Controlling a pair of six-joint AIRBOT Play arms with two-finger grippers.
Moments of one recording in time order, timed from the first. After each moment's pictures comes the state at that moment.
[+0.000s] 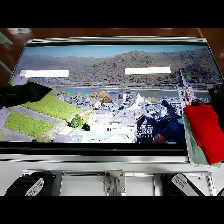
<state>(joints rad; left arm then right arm) -0.01 -0.84 1.10 0.94 -1.07 -1.44 -0.85 -1.12 1.37 -1.07 1.16 1.46</state>
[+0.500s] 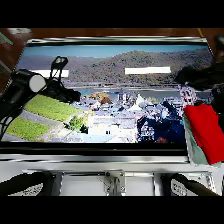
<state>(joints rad) -0.40 -1.30 1.36 1.54 -1.20 -1.71 -0.10 -1.26 1.47 -1.33 1.29 1.59</state>
